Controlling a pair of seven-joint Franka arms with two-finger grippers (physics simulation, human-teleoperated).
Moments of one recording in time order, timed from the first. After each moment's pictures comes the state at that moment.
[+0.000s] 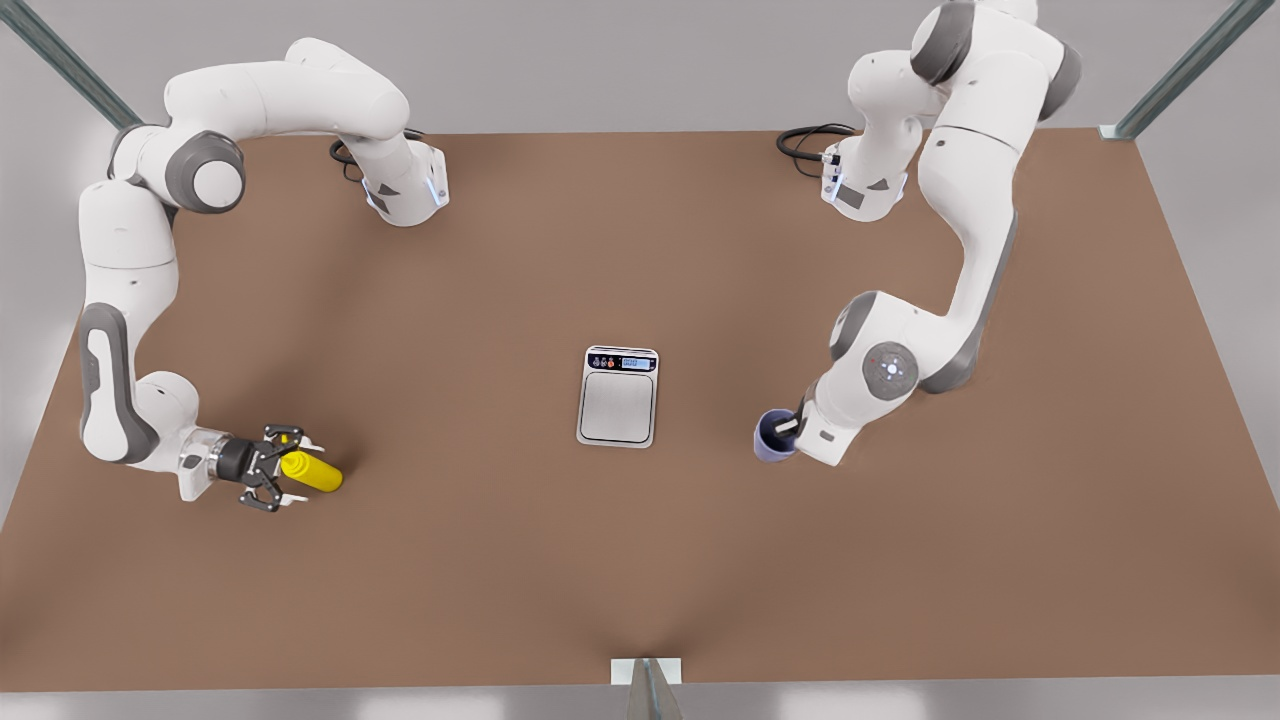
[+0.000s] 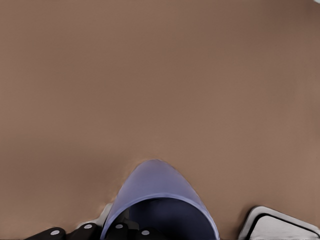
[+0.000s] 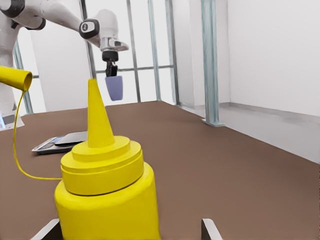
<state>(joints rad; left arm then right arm) -0.11 0.52 -0.37 -1.66 0.04 2.13 -0.72 -0.66 1.01 0.27 -1.44 1.04 1.65 -2.31</state>
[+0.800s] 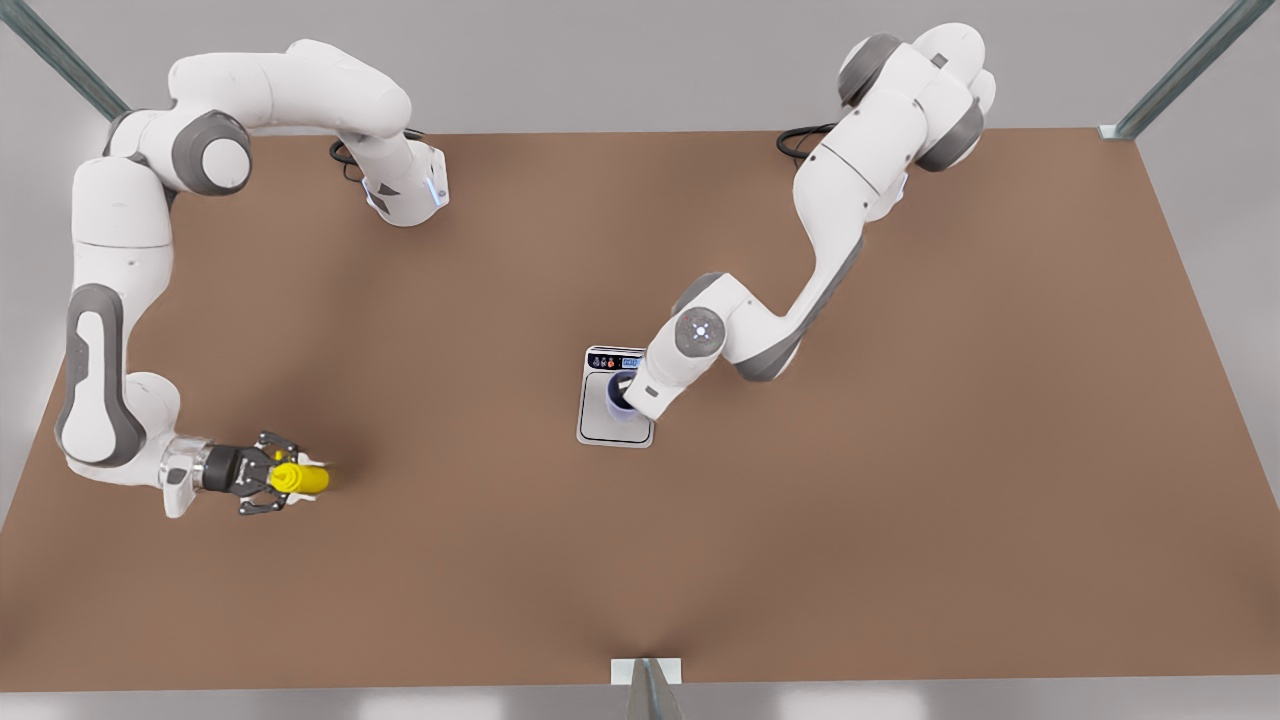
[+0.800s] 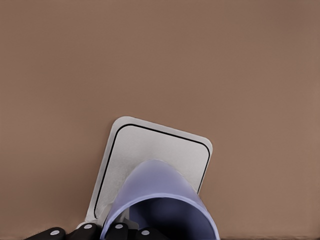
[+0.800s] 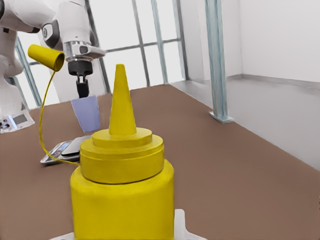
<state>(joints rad) -0.42 0.72 -0.39 -1.51 0.03 2.27 -0.92 -0.56 0.88 0.28 -1.34 0.91 1.67 -2.01</state>
